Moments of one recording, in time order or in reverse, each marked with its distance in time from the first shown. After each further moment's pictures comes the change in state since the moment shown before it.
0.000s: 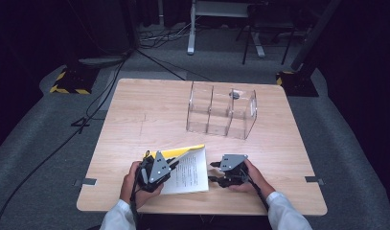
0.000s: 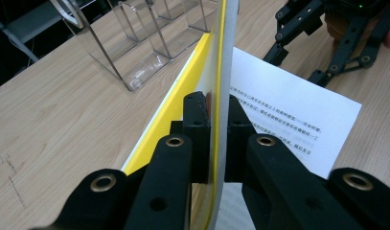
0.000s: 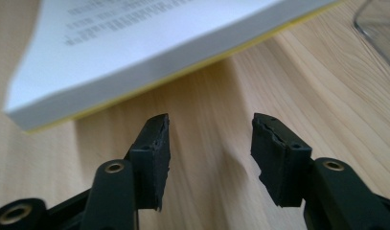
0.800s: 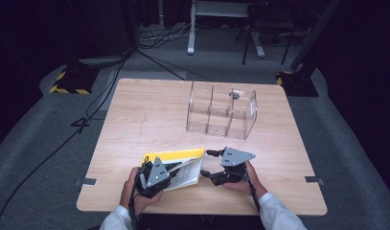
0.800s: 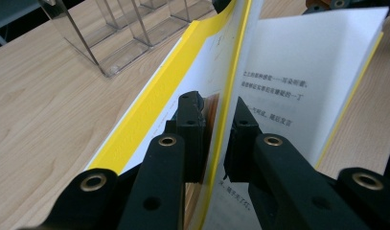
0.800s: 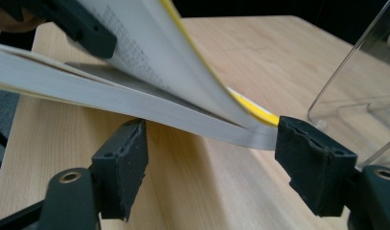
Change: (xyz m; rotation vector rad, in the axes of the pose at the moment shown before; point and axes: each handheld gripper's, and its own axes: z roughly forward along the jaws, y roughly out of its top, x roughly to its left) left arm -0.007 -0.016 0.000 -0.002 -0.076 -0.061; right arm 0.009 0.036 -0.018 -0.270 -0.102 0.061
